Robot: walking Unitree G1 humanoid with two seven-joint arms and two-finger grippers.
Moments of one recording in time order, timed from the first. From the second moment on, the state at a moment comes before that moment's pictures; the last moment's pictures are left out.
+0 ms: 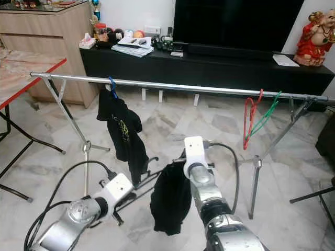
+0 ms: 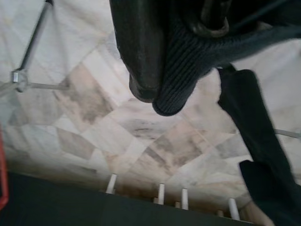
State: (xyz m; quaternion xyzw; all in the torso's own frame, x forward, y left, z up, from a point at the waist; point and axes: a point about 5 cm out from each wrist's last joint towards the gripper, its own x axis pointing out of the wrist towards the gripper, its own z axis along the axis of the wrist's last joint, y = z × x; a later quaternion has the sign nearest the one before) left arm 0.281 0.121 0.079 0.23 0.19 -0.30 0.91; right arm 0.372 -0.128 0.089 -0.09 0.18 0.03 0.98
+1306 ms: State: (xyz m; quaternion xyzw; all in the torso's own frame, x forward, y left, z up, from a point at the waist) left arm 0.277 0.098 0.087 0.17 0.14 -0.34 0.91; right arm 0.371 -0.089 0.097 0.02 0.17 0.09 0.98
